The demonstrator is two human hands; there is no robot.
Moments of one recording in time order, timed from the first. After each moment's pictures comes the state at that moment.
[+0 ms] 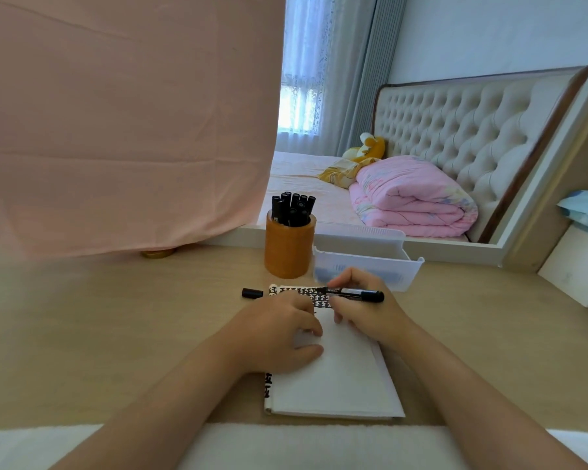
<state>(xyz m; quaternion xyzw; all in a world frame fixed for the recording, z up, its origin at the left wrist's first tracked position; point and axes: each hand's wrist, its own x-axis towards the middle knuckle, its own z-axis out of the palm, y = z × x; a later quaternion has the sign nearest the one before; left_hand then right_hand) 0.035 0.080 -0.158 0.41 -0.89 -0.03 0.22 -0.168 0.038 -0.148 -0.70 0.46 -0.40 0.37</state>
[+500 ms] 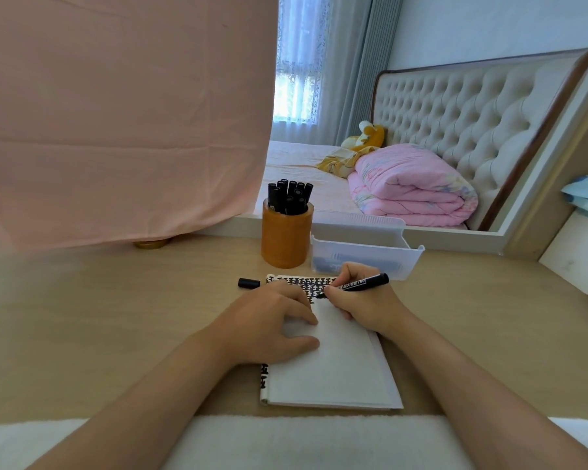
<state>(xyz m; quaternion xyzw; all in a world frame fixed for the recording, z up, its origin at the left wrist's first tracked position) 0.041 0.079 -0.163 0.43 -0.87 -0.09 0.23 -0.169 0.030 -0.157 -0.71 0.50 -0.37 0.33</state>
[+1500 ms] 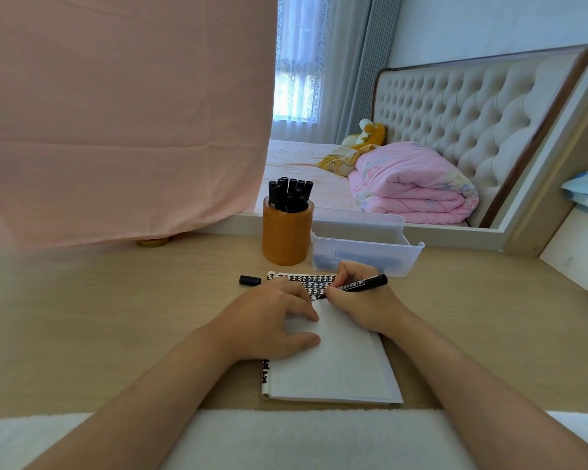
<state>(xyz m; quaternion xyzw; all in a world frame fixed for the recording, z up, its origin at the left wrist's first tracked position) 0.040 0.079 -0.162 0.43 -0.87 -0.08 0.22 -0.170 0.026 -0.165 -0.76 0.48 -0.36 0.26</state>
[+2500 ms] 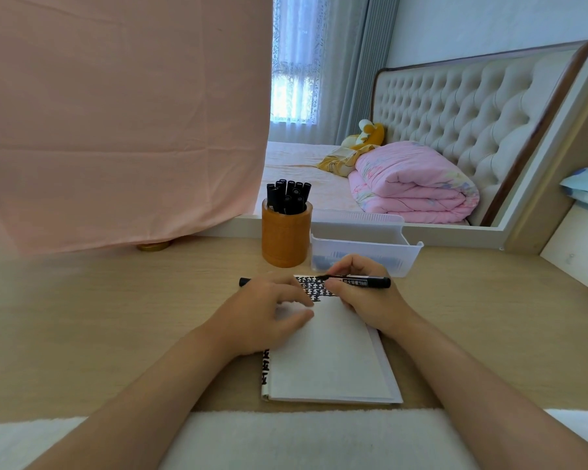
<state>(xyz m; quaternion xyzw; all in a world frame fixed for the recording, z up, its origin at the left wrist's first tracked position) 0.045 0.074 -0.164 0.43 -0.84 -0.11 0.31 -0.174 0.033 -0.158 -0.71 0.43 -0.44 0.35</state>
